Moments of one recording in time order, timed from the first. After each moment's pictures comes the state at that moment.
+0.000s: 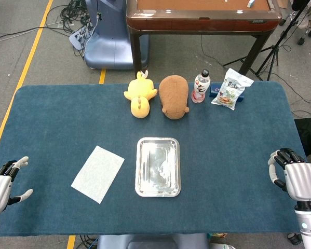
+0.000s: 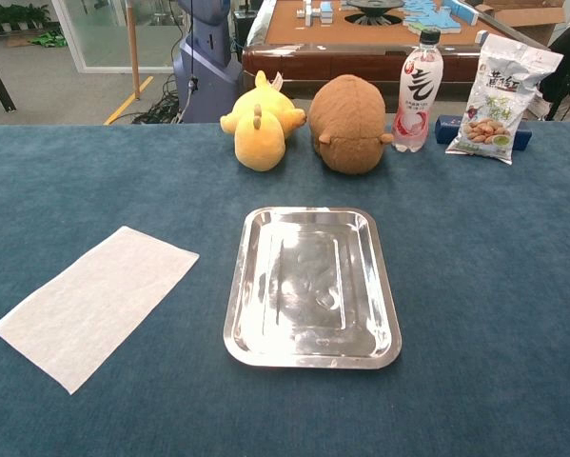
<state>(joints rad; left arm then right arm) -0.10 -1.11 -0.04 -1.58 1.52 1.49 -0.01 0.09 -1.22 0.09 -1.47 -1.57 1.58 -0.01</state>
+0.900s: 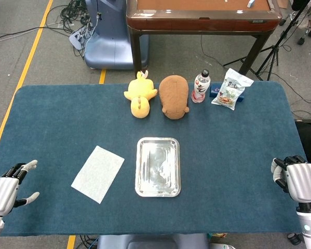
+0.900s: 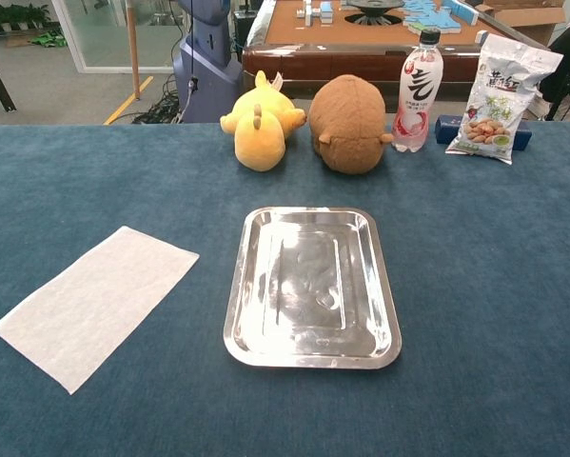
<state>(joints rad) -0.11 -1.12 -0.01 -1.58 1.61 1.51 -0.04 0.09 -1.18 0.08 -1.50 -1.59 1.60 0.04</state>
